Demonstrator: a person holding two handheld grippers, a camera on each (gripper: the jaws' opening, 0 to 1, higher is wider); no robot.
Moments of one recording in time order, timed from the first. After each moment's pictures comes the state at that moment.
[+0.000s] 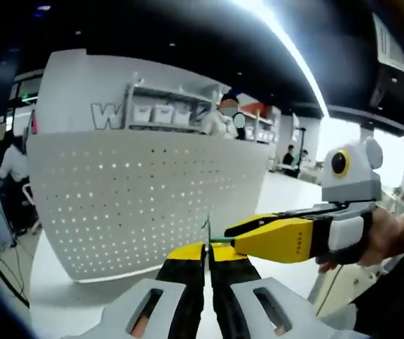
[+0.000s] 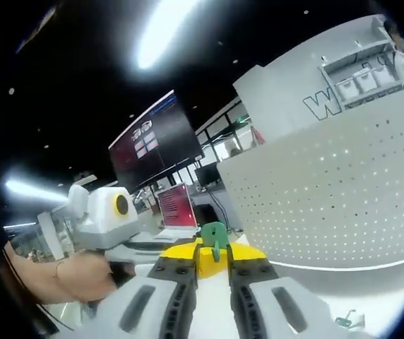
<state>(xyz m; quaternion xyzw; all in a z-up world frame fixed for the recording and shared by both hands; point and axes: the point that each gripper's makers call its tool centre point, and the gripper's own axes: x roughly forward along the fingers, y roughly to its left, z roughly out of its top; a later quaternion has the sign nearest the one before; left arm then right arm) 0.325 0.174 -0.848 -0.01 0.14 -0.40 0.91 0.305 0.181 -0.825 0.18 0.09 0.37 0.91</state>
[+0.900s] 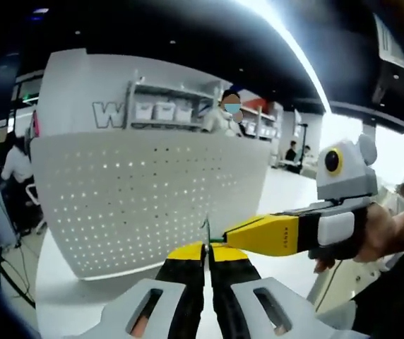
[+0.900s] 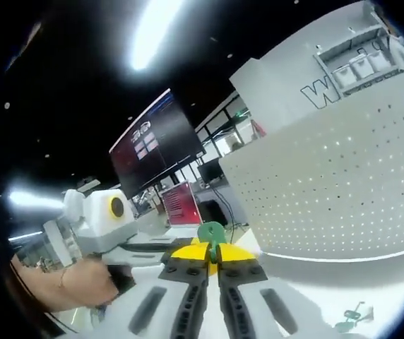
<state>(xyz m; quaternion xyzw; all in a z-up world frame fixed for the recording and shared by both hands) 0.323 0.184 -0.846 0.00 0.14 -0.39 0.91 0.306 0.187 -0.824 0.18 0.11 0.38 0.90</state>
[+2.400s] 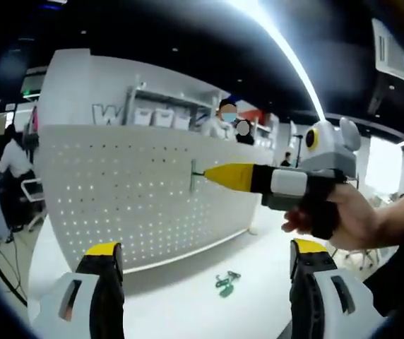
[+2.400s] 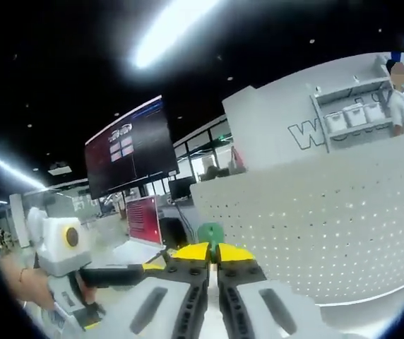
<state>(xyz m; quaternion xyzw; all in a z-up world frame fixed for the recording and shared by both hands) 0.322 0.211 -0.857 -0.03 0.12 -0.41 0.91 0.369 0.169 -0.800 0.13 0.02 0.27 0.95</state>
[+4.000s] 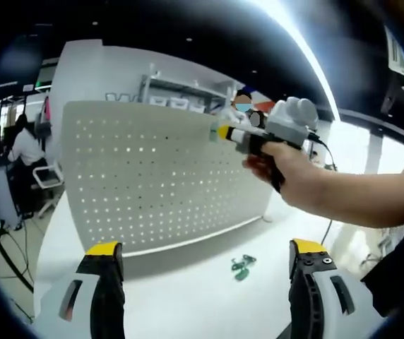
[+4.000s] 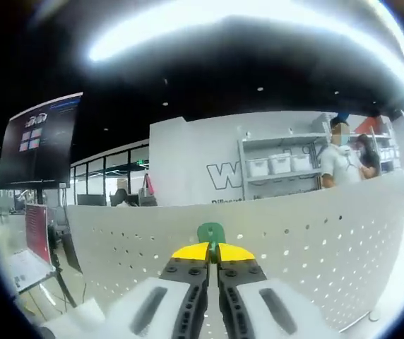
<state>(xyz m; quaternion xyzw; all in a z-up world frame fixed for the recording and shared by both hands) 0.329 0.246 -0.890 -0.03 0.16 -0.36 0.92 0.496 0.064 -0.794 0.05 -0.06 0.00 1.00</state>
